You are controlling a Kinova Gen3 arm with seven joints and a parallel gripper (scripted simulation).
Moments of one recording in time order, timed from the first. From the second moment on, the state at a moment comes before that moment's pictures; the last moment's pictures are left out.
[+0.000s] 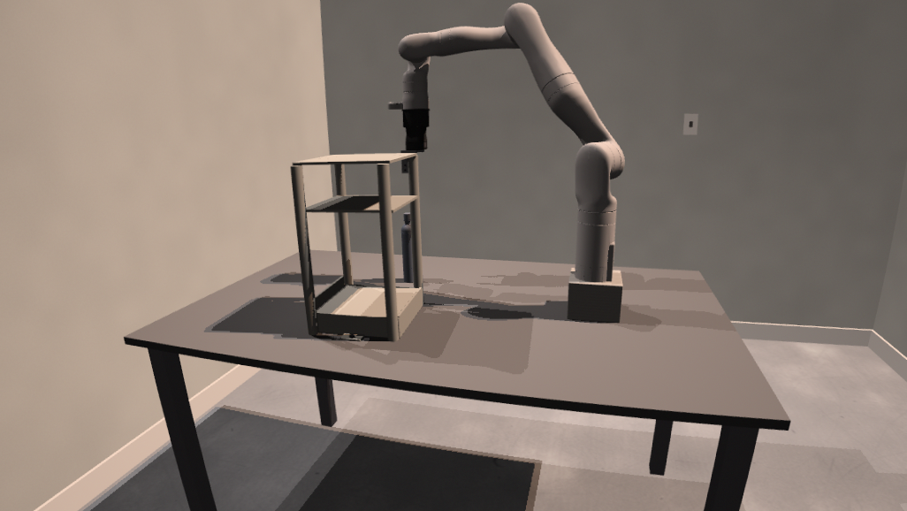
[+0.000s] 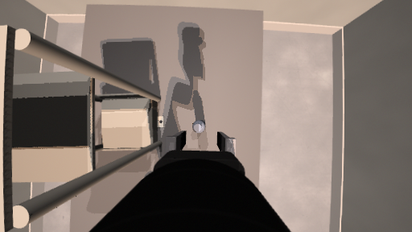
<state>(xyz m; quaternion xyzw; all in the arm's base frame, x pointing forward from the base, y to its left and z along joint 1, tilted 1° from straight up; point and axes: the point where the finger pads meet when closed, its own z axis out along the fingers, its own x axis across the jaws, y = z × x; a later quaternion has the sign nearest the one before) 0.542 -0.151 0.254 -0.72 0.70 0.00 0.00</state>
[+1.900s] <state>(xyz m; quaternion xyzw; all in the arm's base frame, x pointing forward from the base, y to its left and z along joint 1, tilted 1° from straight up) 0.549 -0.133 0.251 -0.75 0.67 0.00 0.01</state>
